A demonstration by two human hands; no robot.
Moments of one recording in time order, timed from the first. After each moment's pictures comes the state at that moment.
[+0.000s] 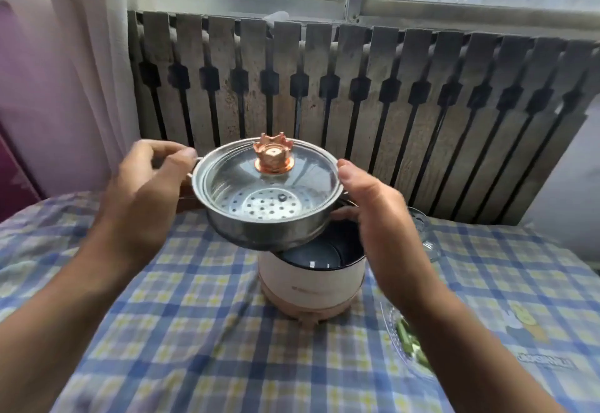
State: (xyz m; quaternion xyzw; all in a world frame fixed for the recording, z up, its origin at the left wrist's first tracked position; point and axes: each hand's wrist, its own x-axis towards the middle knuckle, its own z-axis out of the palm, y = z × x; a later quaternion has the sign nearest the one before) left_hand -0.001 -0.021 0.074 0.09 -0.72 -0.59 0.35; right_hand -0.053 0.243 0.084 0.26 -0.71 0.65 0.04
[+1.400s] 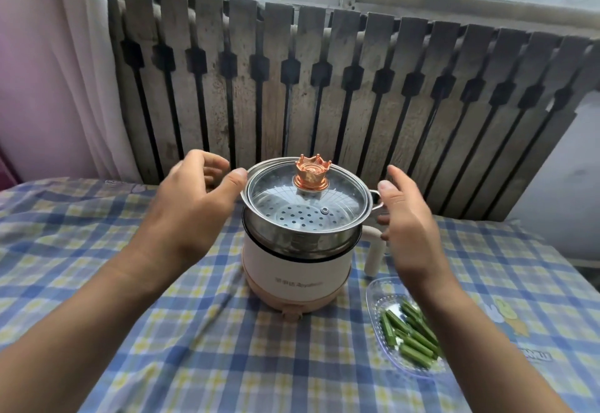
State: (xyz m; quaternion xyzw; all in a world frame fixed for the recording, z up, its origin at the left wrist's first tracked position) left_hand -0.012 0.034 0.062 0.13 -0.85 -0.45 0.26; right_hand -0.084 0.295 0.048 0.08 -0.80 0.59 0.08
